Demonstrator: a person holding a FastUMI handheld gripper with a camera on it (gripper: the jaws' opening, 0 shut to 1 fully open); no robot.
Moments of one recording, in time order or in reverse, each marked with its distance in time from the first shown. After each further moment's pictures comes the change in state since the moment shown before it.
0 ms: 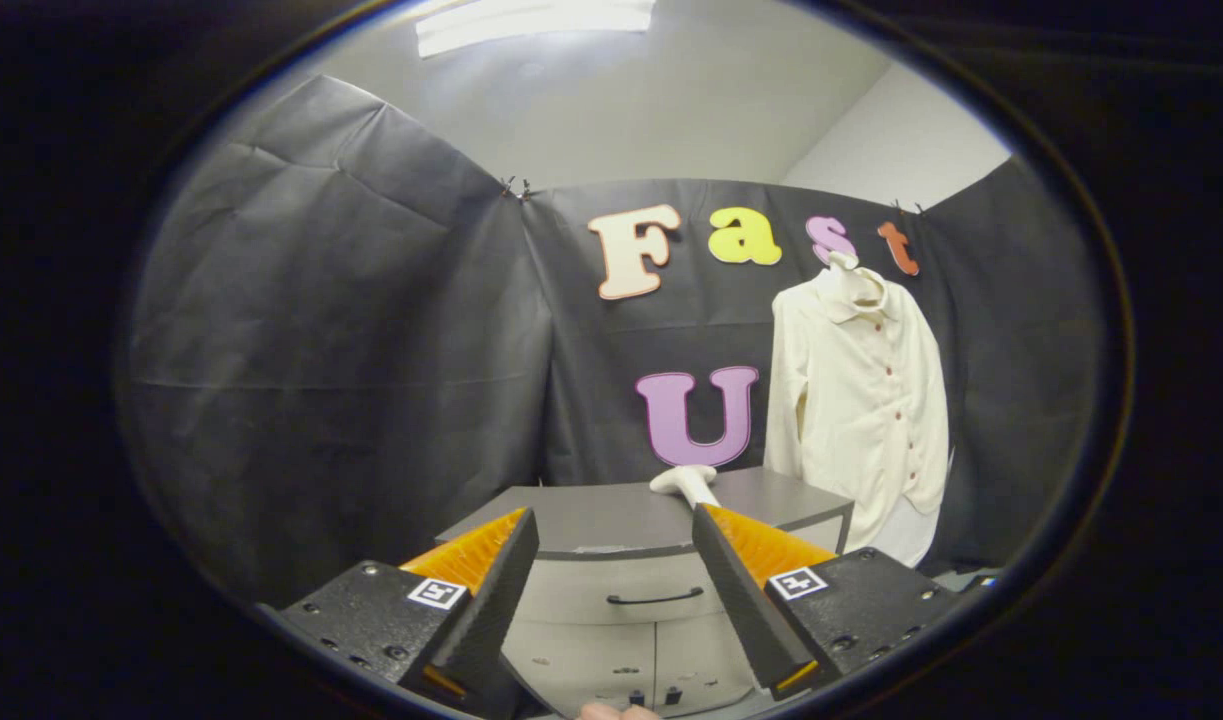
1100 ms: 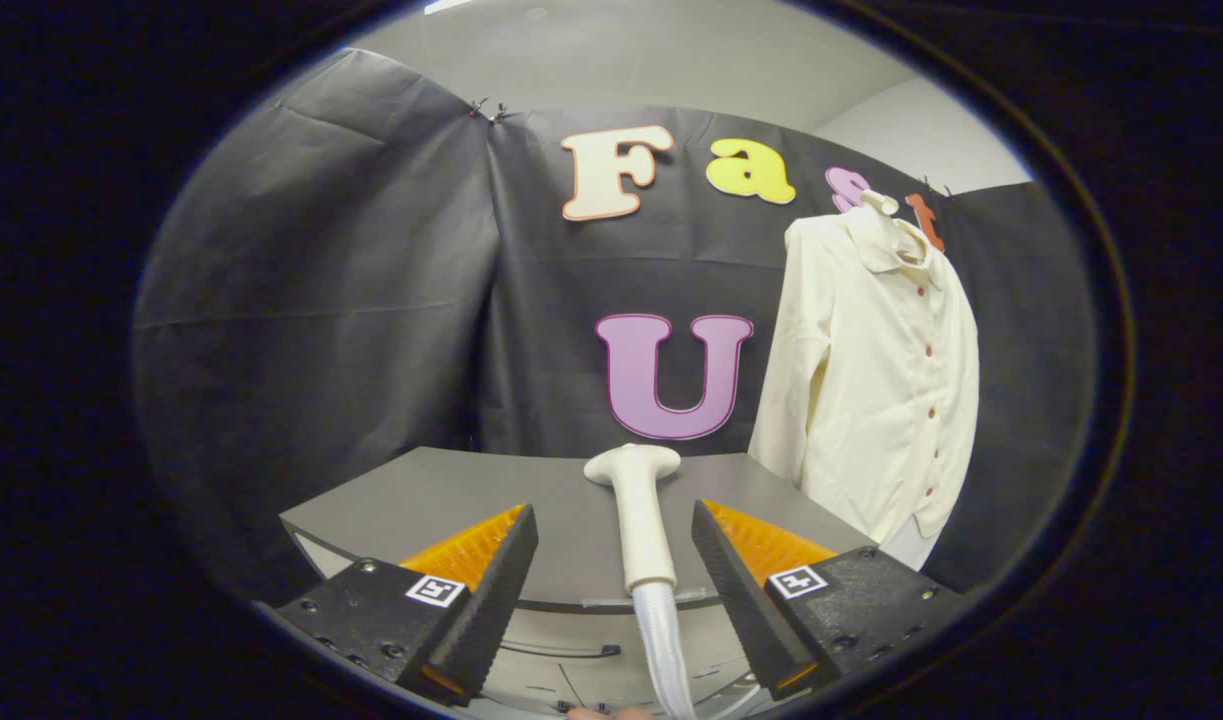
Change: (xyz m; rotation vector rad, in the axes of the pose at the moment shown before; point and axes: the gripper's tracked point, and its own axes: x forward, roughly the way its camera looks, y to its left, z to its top) arm 0.169 -0.079 -0.055 -0.088 0.196 -0.037
